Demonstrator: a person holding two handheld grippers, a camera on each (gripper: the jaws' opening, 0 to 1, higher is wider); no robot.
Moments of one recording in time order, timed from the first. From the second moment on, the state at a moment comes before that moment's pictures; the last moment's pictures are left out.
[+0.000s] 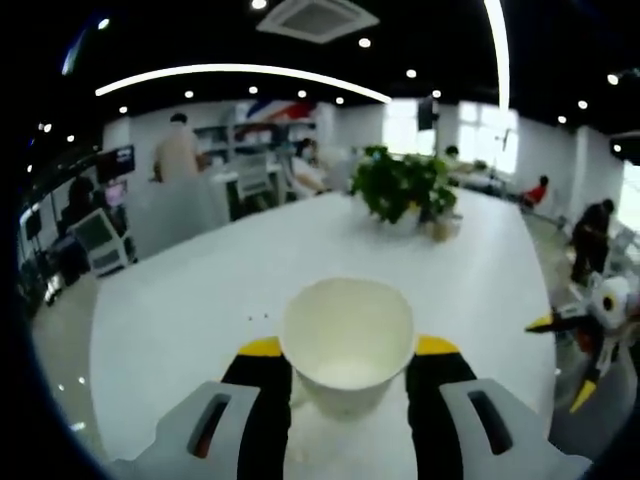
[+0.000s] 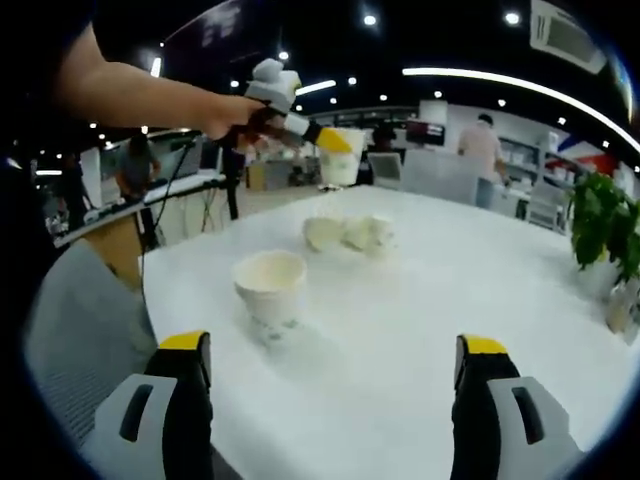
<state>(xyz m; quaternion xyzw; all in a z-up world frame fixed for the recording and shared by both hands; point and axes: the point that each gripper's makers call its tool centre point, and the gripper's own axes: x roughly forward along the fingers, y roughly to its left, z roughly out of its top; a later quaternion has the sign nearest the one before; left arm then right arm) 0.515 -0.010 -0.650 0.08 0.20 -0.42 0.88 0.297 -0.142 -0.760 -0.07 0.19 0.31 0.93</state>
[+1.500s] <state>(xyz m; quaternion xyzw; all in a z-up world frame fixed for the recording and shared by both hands) 0.409 -0.045 -0.641 0.09 0.17 -0.47 0.86 0.295 -0.133 -0.753 -0.07 0.17 0.33 0.93</state>
